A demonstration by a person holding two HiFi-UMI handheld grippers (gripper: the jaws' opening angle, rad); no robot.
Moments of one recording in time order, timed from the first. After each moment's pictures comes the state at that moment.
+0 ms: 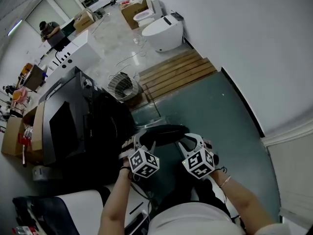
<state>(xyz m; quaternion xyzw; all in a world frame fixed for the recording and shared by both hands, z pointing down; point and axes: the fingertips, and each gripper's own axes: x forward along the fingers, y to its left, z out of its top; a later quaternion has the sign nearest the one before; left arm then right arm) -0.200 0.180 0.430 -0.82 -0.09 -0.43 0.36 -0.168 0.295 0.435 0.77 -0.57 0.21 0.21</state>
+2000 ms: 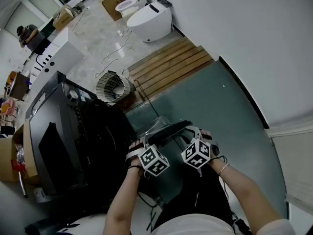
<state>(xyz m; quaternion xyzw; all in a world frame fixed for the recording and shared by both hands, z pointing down) -0.107 0.062 0.568 -0.75 -0.19 -0.53 0.34 -0.045 0.154 0.574 0.74 -0.53 0.28 0.30</state>
